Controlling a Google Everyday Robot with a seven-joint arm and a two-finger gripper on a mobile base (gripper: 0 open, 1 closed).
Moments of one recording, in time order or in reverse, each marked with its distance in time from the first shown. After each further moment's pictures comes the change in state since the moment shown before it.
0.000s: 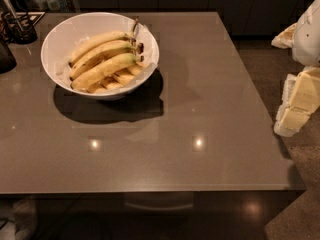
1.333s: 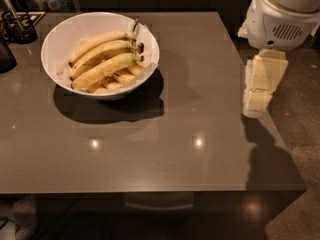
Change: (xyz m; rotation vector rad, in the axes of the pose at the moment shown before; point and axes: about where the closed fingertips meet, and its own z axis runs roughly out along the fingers) arm -0.049 -0.020 0.013 -0.036 0.103 -0.091
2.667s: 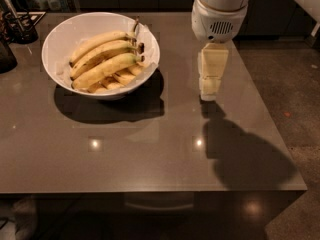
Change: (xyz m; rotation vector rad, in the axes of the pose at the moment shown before) arm -0.081 -0.046 0.039 0.014 0.008 -0.155
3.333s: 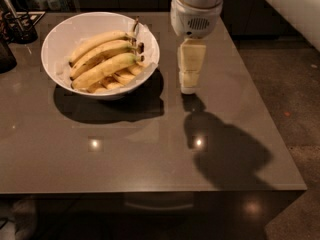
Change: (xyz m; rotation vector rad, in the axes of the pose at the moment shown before) arm -0.034 -0.021 0.008 0.023 -0.038 -0.048
